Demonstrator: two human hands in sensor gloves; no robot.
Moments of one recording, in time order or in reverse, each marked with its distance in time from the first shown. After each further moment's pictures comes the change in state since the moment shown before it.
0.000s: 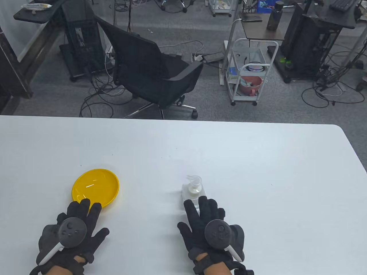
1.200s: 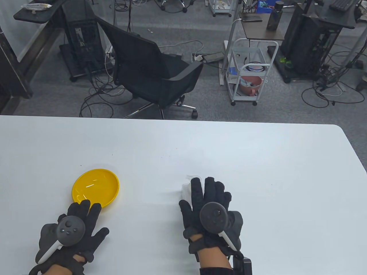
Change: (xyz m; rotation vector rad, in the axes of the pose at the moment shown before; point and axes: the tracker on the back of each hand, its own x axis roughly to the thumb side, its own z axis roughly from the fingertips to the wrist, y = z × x) left_hand -0.002 0.000 -0.002 -0.042 0.014 0.066; right_hand 0.051 -0.058 -0.041 -0.136 0.189 0.151
